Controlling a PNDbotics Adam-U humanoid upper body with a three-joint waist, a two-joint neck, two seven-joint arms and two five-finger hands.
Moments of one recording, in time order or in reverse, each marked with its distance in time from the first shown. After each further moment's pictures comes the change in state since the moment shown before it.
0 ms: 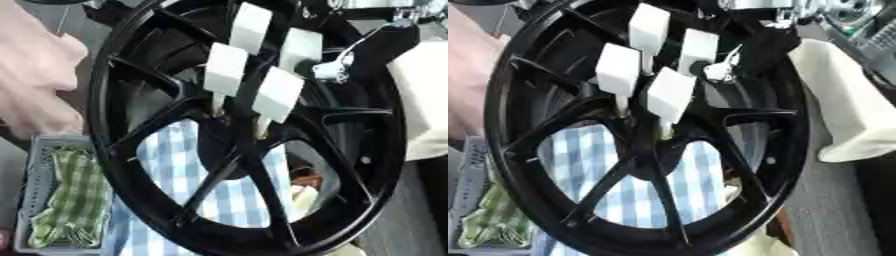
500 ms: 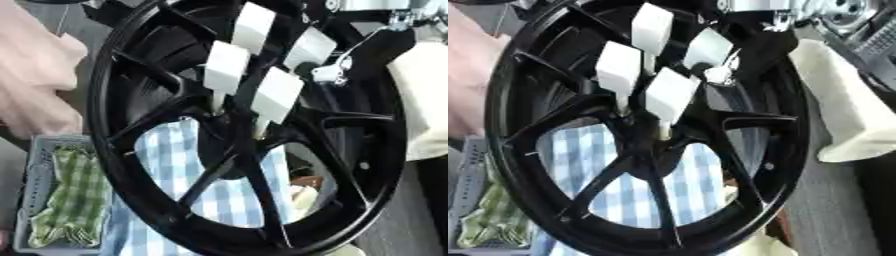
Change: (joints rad) left arm 0.000 -0.008 0.000 0.000 0.000 0.000 0.000; right arm 0.005 0.008 -0.004 0.006 -0.067 0.037 -0.053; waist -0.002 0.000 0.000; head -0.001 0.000
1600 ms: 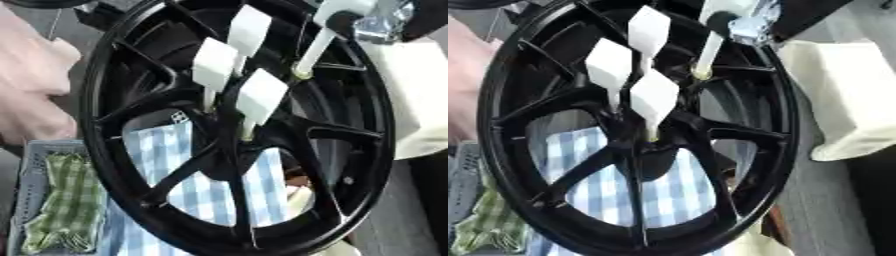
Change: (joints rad) left arm 0.010 0.001 0.009 0.000 0.001 -0.005 0.016; right arm 0.039 -0.162 -0.217 -0.118 -0.193 -0.012 -0.059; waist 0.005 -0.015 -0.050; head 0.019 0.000
